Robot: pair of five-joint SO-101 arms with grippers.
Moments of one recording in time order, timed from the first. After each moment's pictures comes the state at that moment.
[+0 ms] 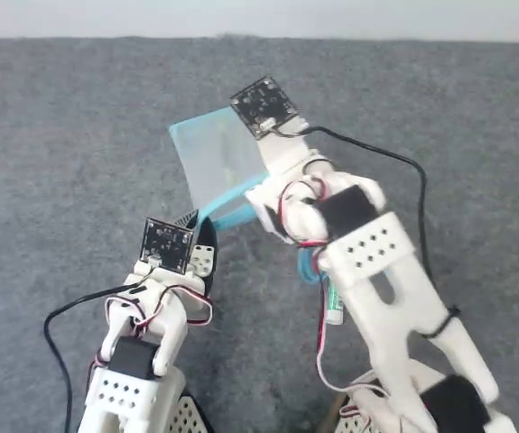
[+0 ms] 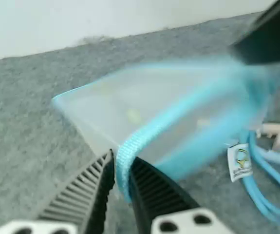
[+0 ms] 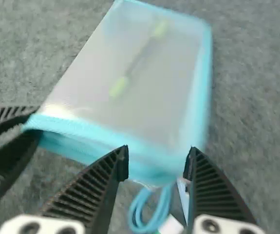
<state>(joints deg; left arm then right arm) 8.1 -92.9 96.2 35.4 1.3 -31.3 -24.2 16.1 67.0 6.2</state>
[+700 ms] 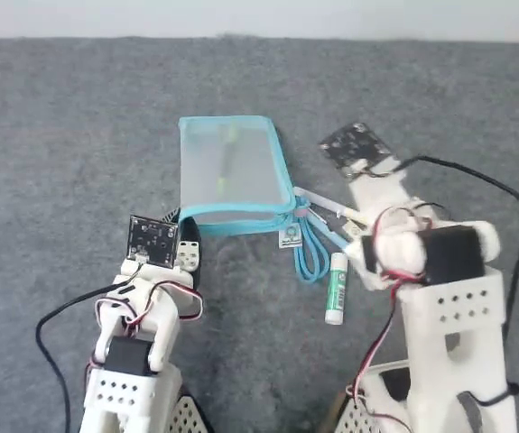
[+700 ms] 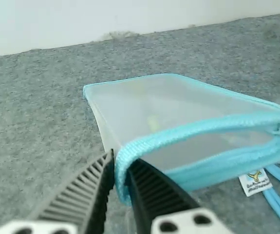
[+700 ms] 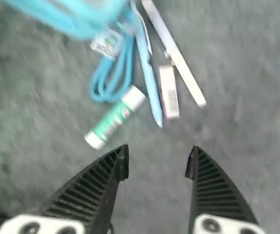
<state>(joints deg) 2.6 -92.7 96.3 34.9 1.1 -12.1 -40.3 17.0 99.9 25.0</state>
